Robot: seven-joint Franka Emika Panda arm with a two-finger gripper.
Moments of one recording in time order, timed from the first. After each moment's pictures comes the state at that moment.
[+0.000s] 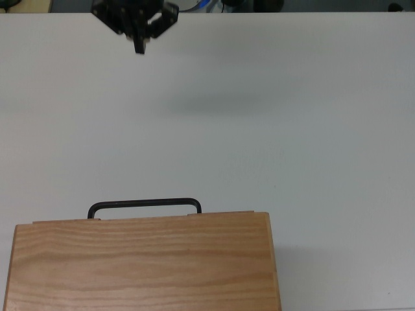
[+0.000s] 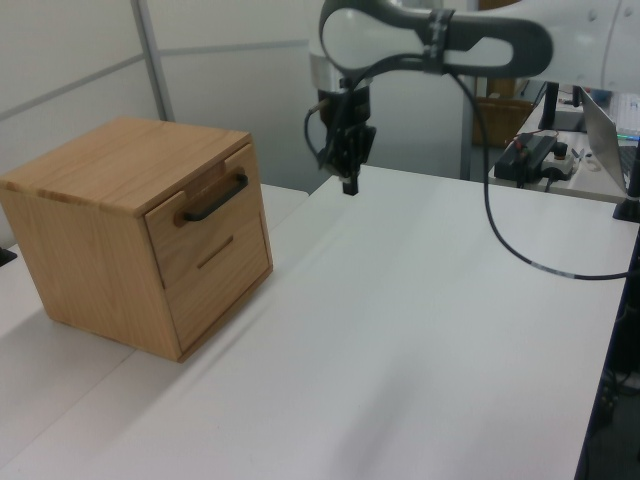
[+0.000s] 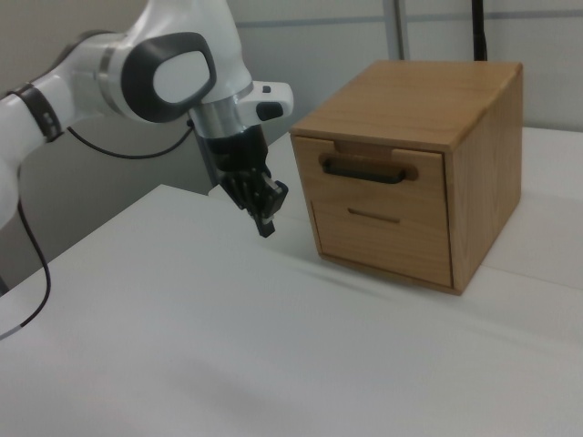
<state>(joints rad) 0.10 0.16 -0.10 -1.35 -0.02 1.53 0.04</state>
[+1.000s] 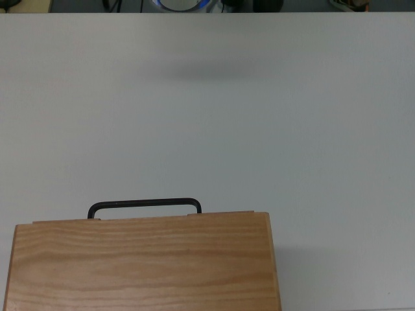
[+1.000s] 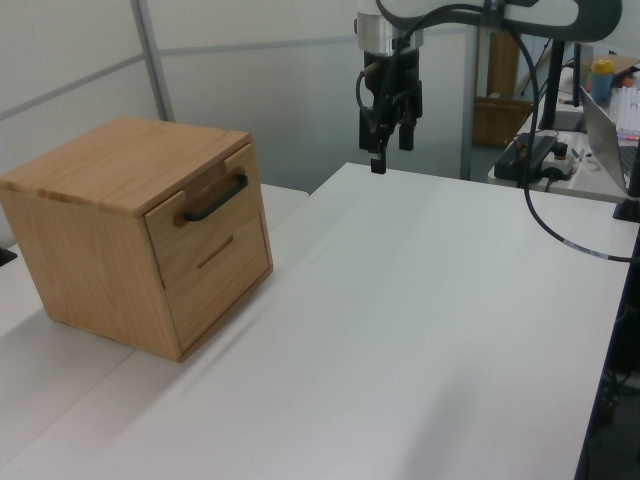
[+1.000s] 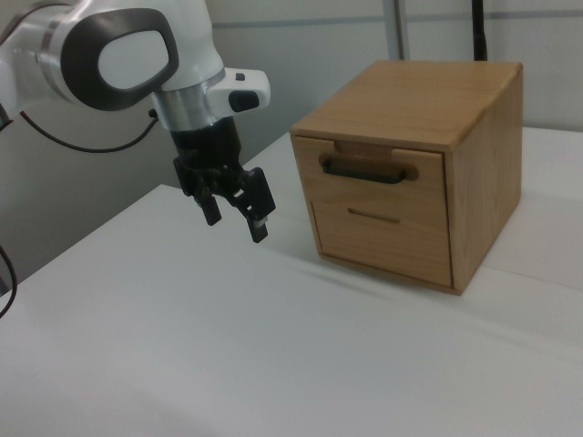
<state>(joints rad) 0.05 0.01 -0.11 -1.43 0.00 1.44 -0.07</state>
